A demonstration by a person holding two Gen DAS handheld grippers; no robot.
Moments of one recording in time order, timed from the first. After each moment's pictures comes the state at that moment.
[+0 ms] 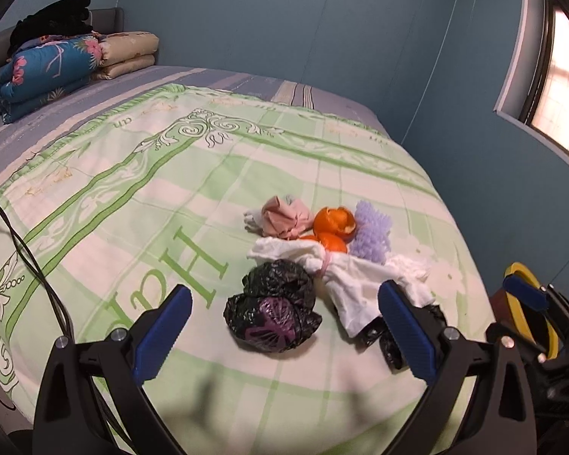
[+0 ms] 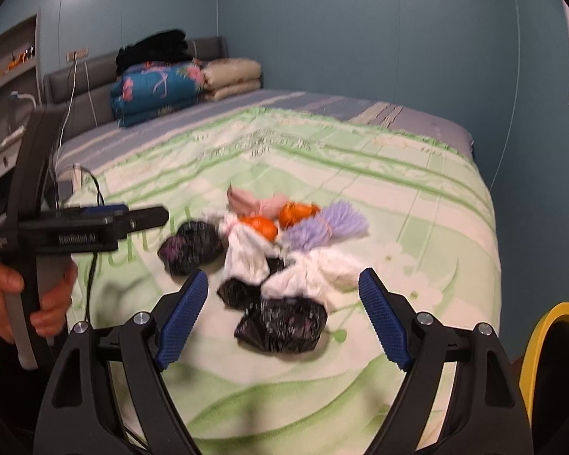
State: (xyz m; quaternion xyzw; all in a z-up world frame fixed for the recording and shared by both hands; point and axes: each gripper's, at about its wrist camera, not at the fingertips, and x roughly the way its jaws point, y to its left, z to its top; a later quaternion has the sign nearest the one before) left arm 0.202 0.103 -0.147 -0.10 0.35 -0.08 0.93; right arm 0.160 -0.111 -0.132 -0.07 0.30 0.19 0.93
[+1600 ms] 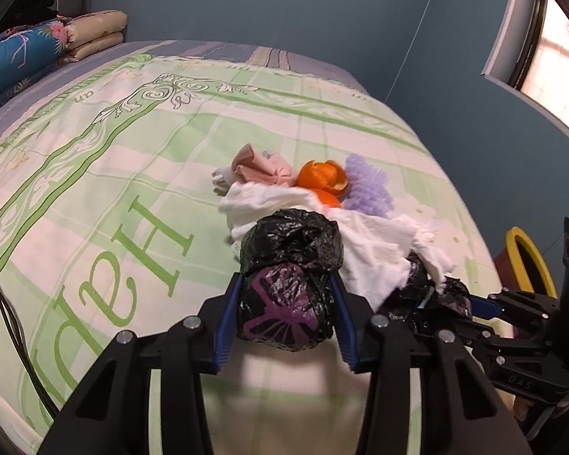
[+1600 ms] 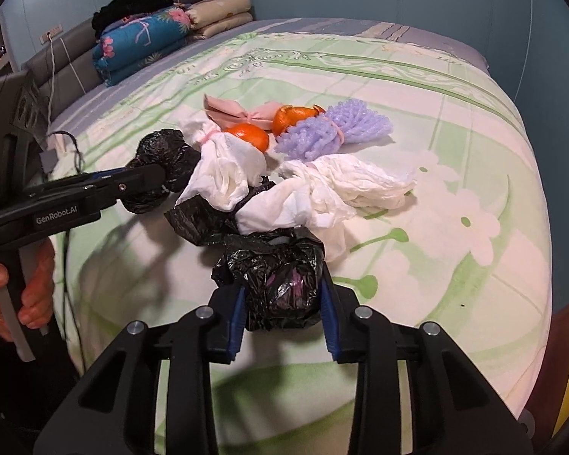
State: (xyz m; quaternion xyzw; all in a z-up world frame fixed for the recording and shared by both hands) left arm 0.229 0.085 -0.187 -0.09 0.40 -0.13 0.90; right arm 0.201 -0.110 -0.192 -0.03 0.43 0.20 0.88
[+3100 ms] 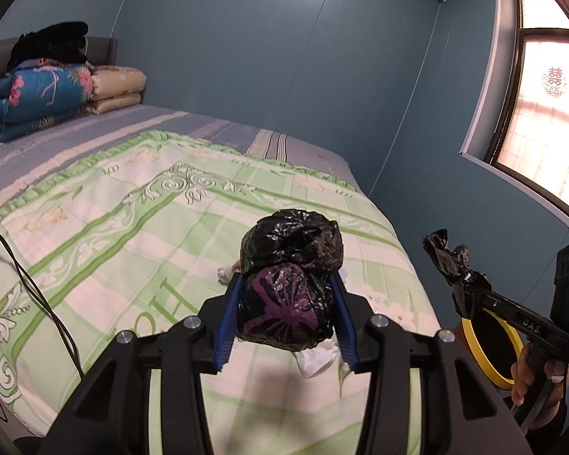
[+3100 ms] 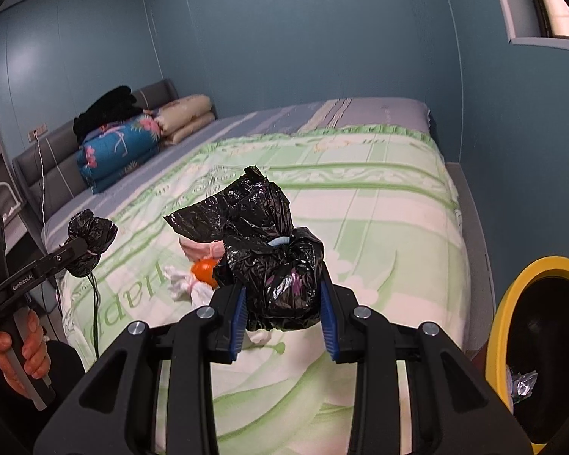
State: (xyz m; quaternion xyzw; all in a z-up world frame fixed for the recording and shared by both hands) left arm 0.164 0.103 -0.085 -0.13 0.26 -0.11 0.95; right arm 0.166 -0.210 -0.086 0.07 0.28 0.13 0.95
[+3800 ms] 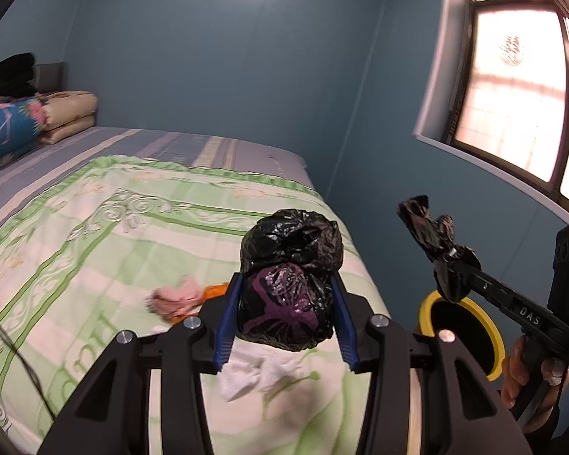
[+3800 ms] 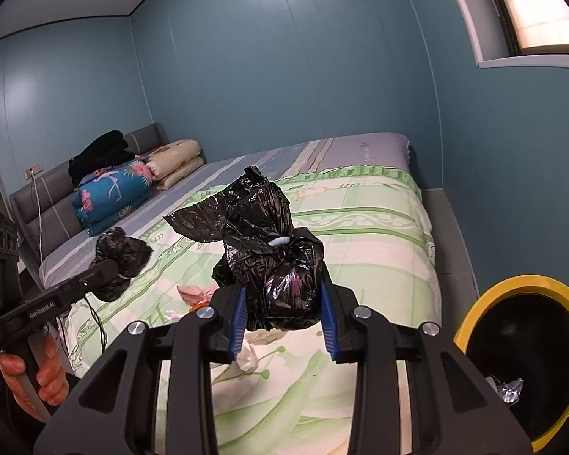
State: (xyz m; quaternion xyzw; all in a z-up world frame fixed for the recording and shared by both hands) left arm 0.175 0.008 -0.044 -0.08 0.25 -0.19 0.95; right arm 0.133 -0.255 -0.044 0.11 0.21 0.10 0.97
